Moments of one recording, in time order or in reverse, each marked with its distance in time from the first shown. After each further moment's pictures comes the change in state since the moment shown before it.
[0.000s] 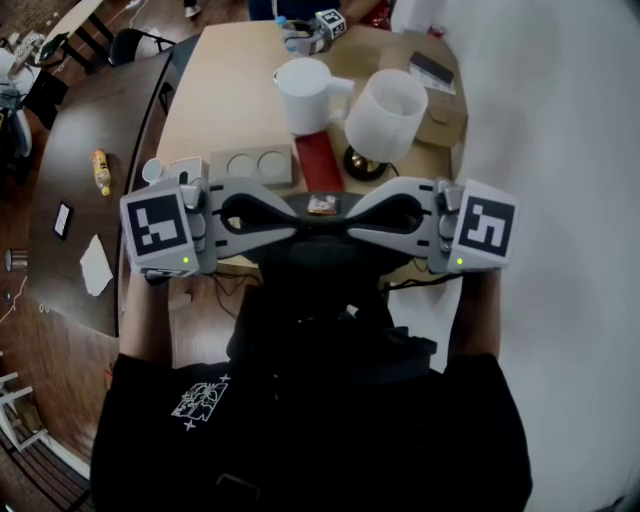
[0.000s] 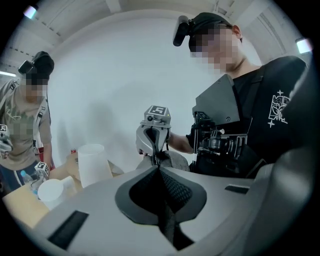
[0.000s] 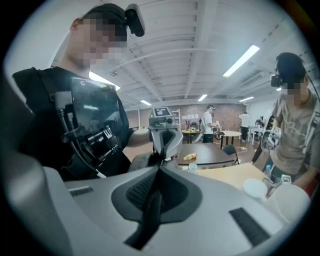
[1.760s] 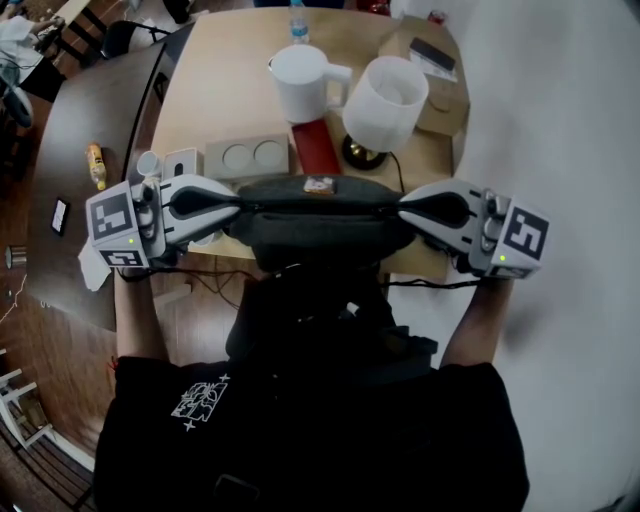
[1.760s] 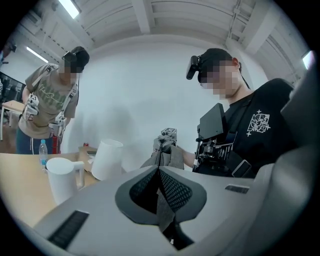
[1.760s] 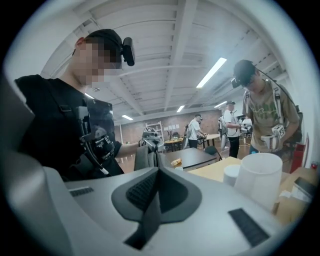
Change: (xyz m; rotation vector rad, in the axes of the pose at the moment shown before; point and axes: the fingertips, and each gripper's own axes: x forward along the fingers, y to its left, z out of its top) left arm -0.065 0.019 -0.046 -0.221 -0.179 0.061; right arm -0.067 -0.014 -0.034 0.159 -0.188 -0.187
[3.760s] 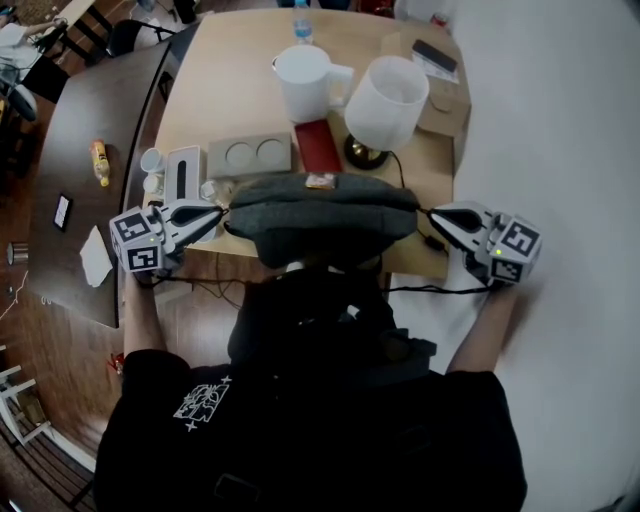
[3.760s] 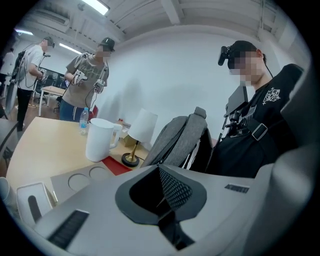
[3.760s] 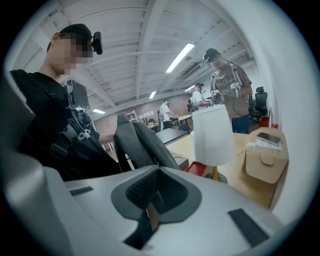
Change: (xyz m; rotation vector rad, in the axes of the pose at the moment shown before) left arm -0.056 0.056 -0.141 -0.223 0.086 0.298; right arm -0.074 -0.037 -0.131 0.262 0.188 -0.260
